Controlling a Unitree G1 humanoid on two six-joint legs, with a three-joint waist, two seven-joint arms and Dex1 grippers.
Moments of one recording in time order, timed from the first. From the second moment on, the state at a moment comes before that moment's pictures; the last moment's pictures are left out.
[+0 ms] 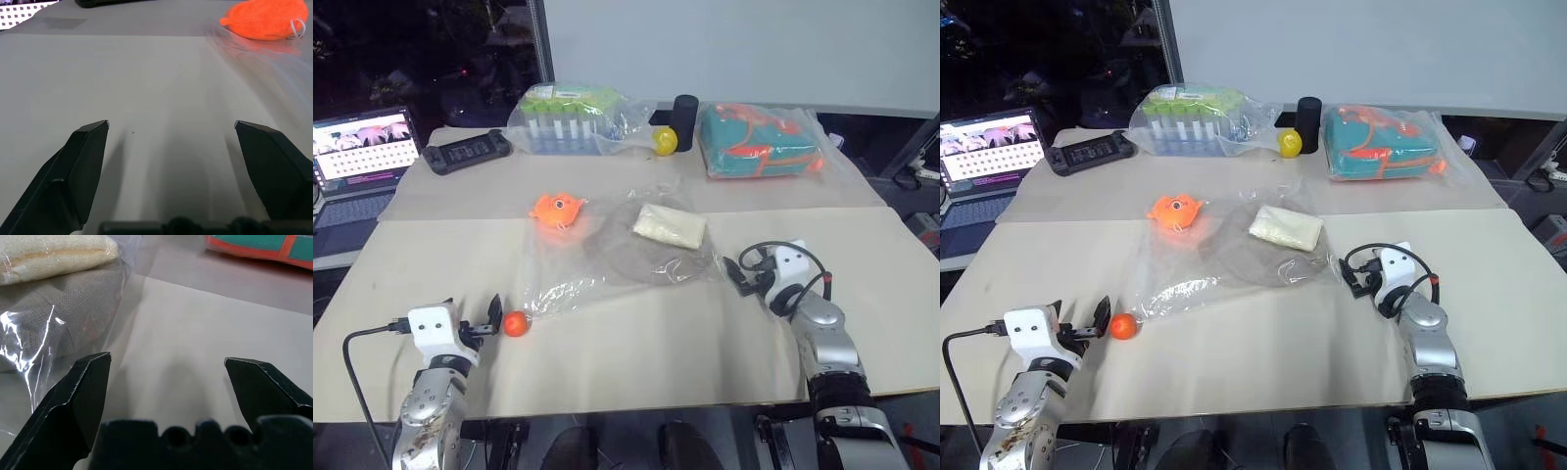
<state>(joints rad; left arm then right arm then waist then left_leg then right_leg) 0.20 0.25 0.33 -0.27 -0.28 0.19 -0.15 -0.37 -0.42 -0.14 0.40 0.14 0.02 0.45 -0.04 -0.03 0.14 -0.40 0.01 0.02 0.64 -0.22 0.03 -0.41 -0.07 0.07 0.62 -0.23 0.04</state>
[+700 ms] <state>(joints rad) 0.22 0.44 0.38 -0.50 -0.54 0.25 -0.44 -0.56 -0.57 -0.22 0.27 0.26 0.21 0.55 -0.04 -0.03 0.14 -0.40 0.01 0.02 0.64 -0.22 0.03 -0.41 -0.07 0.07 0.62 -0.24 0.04</state>
